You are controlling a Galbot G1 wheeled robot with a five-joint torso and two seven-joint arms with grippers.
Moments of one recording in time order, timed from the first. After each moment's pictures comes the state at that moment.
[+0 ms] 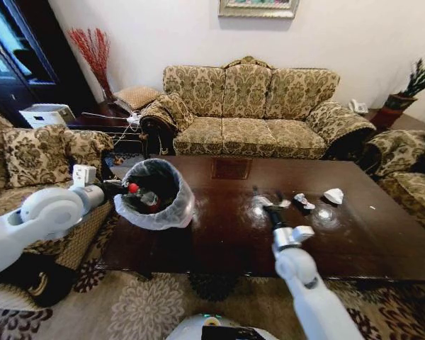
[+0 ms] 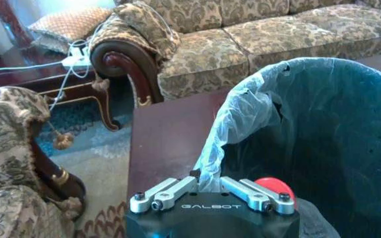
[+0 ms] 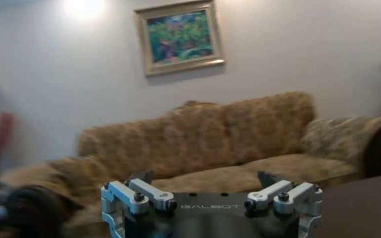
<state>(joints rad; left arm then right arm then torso) 1.76 -0.05 -1.10 -2.15 -1.52 0.45 -0.43 -1.22 1.23 0.51 1.86 0.48 0.09 0.19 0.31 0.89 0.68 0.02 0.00</state>
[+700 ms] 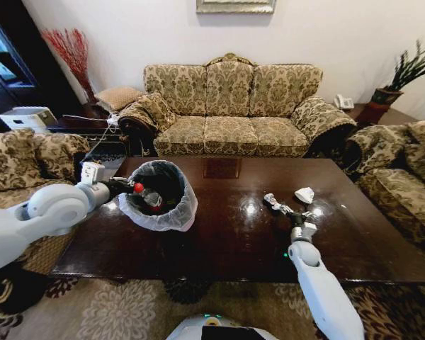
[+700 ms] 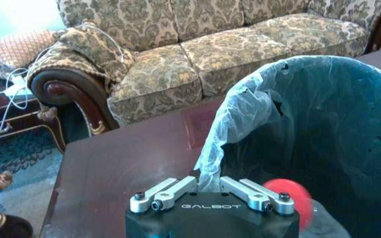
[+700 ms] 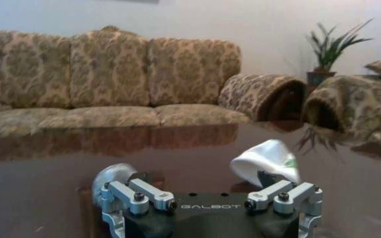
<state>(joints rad) 1.75 -0.01 -1.10 -2.18 -1.52 0.43 -0.42 -1.00 1.21 0.45 1.32 0.39 0.15 0.21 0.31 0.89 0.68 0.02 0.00</state>
